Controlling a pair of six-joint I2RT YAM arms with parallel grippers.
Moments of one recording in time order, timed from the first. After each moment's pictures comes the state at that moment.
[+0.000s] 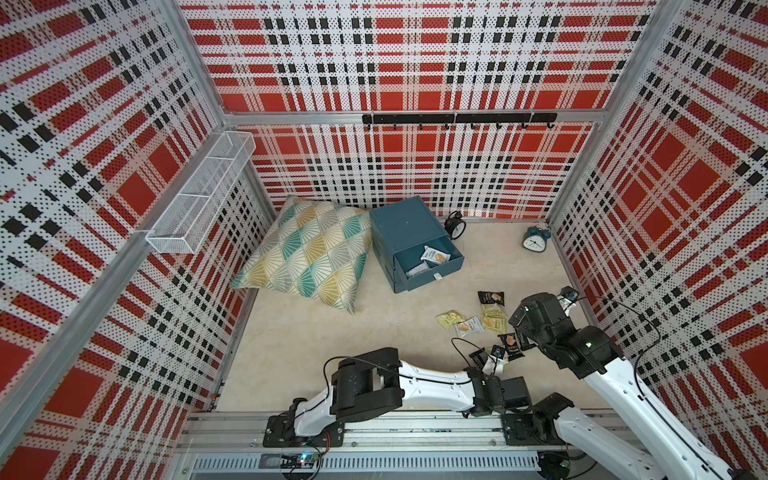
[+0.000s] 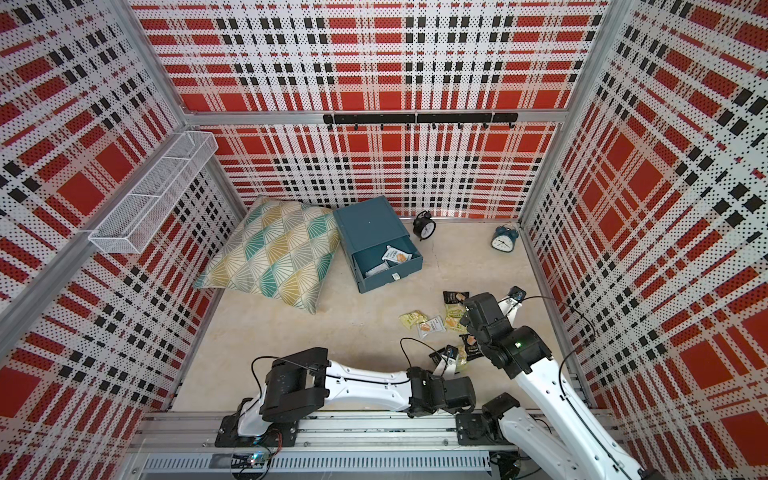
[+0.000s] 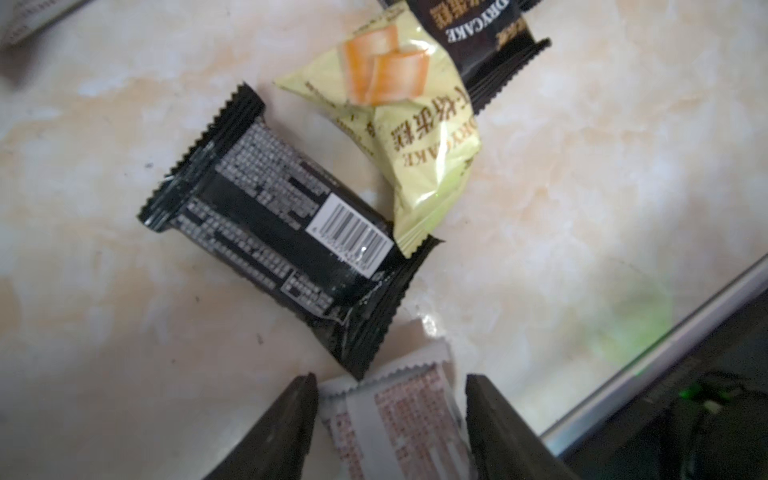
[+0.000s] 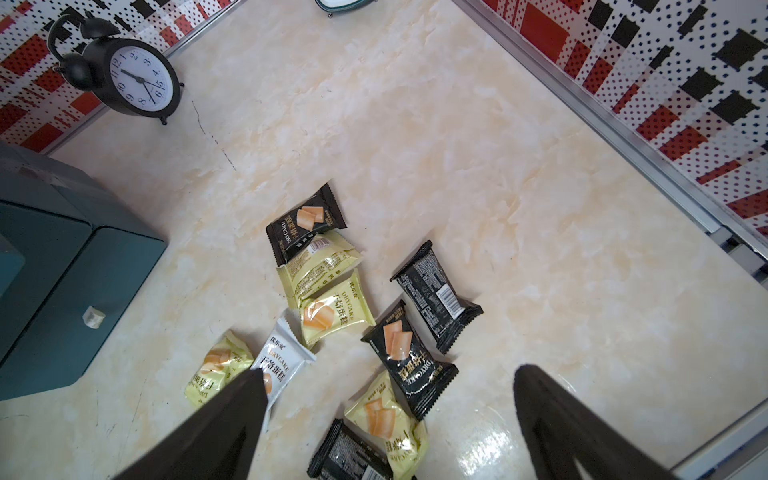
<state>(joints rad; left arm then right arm) -1.49 2.16 1.53 -0.48 -0.36 -1.00 0.45 0.78 0.82 -1.02 0.52 0.96</state>
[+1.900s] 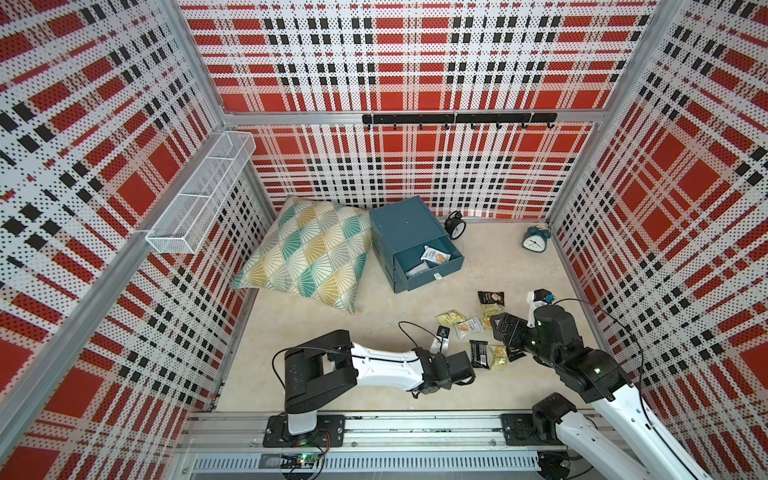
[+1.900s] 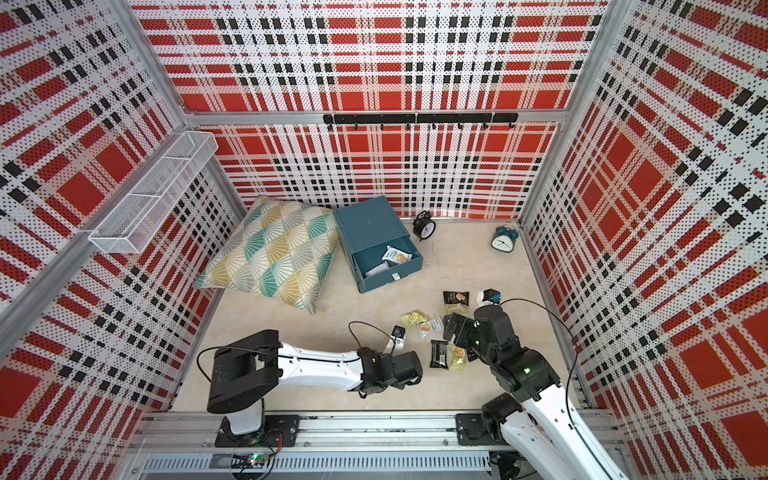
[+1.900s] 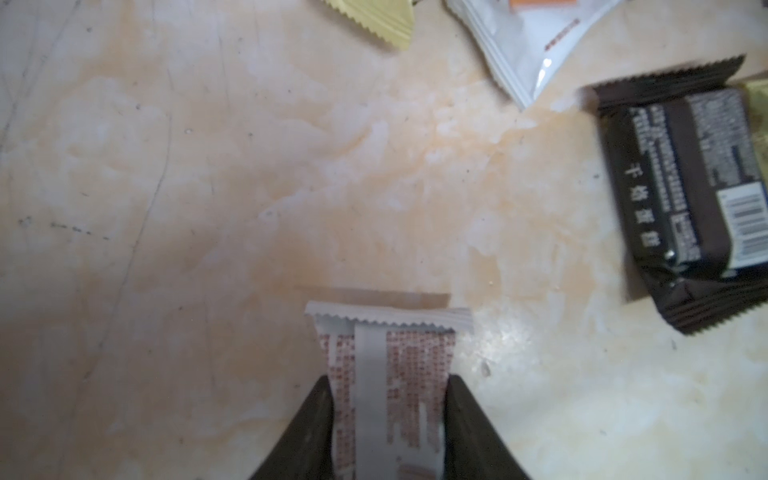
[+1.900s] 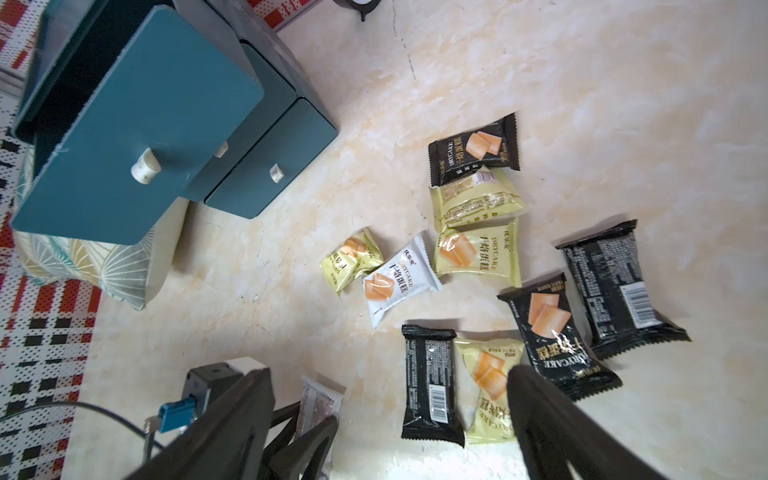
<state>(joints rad) -1.32 1.84 1.04 -0.41 -0.40 -0.94 0.45 0.60 0.66 -0.76 0.07 0.69</state>
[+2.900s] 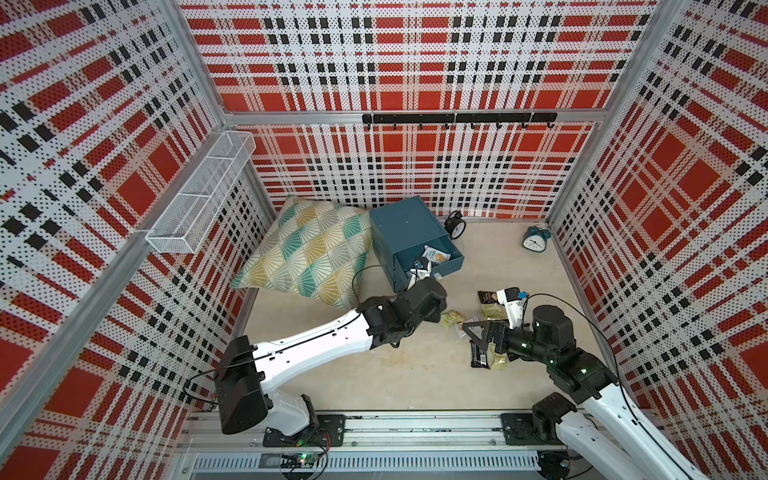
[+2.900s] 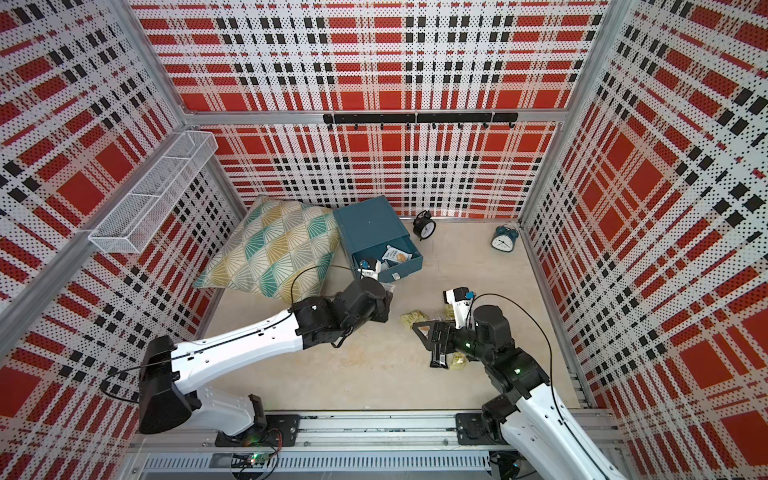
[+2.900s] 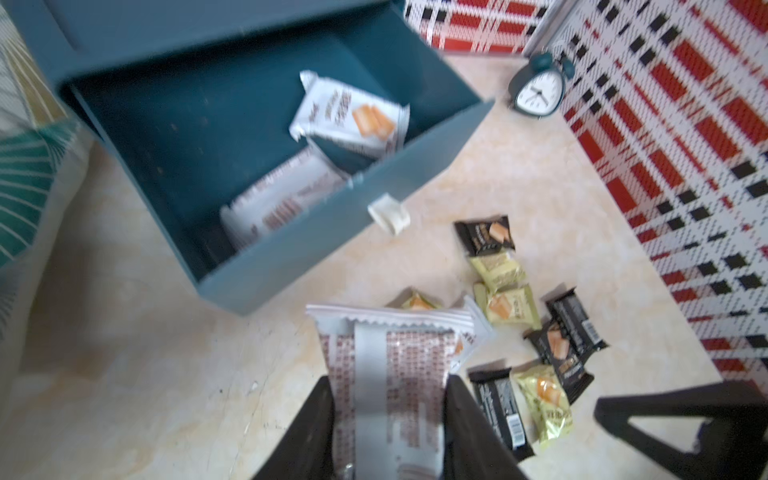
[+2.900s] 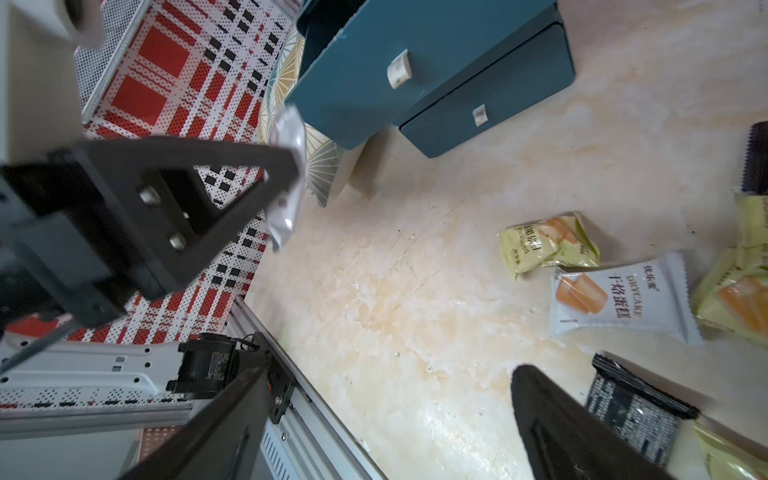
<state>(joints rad) -1.03 1.46 1.27 -0.50 -0.45 -0.64 0.45 0.60 0.53 -0.40 -0.45 0.59</state>
